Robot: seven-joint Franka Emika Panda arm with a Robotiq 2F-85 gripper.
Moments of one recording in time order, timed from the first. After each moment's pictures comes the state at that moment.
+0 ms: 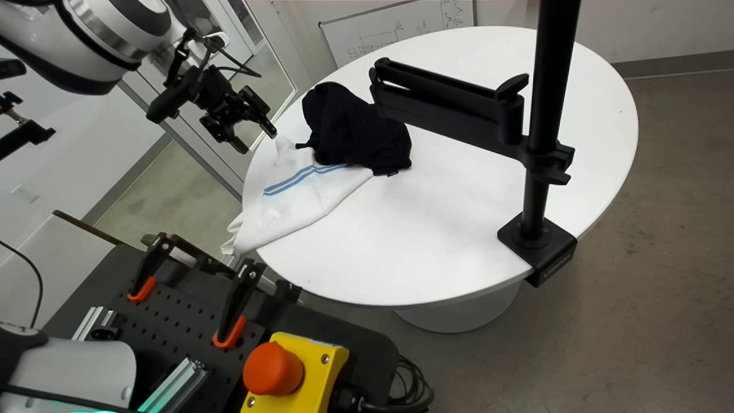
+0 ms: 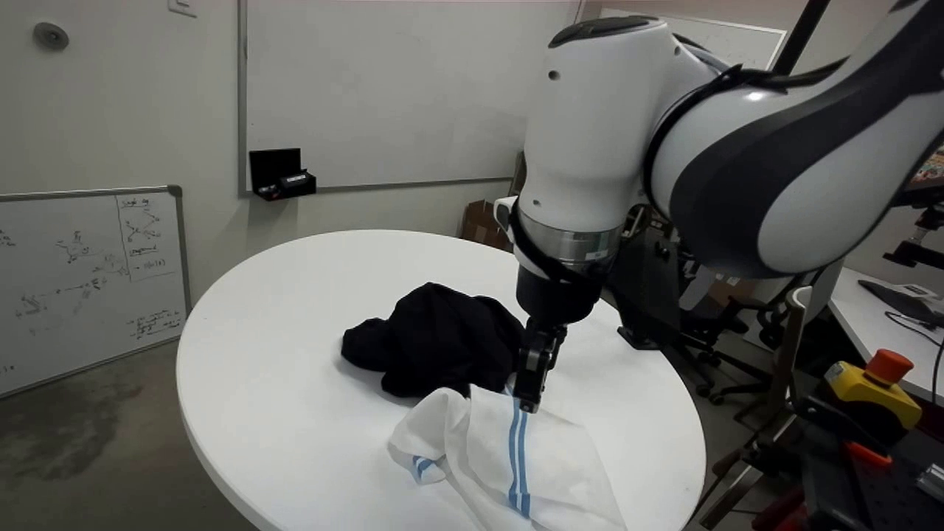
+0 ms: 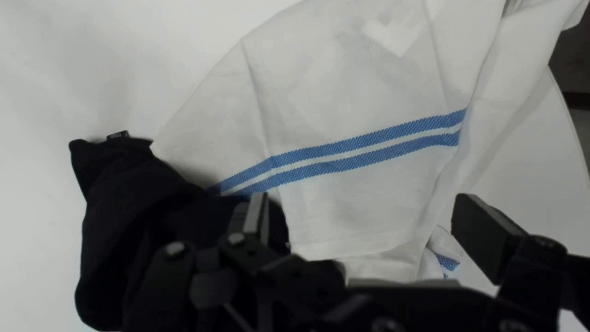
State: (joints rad) arm 0.28 0.51 -0.02 -2.27 -0.50 2.61 0.43
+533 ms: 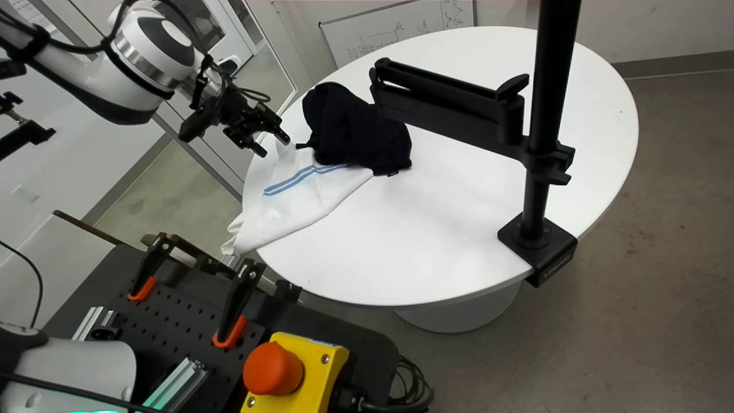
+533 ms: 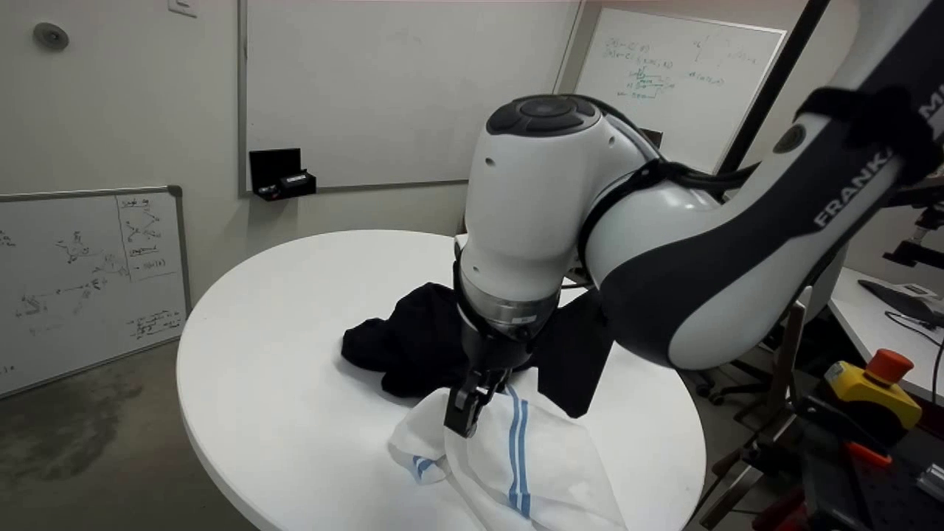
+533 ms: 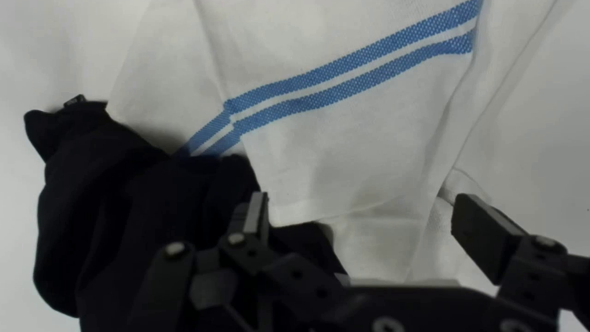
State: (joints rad) arm 0.49 0.73 -0.19 -2.12 -0.51 2.74 0.65
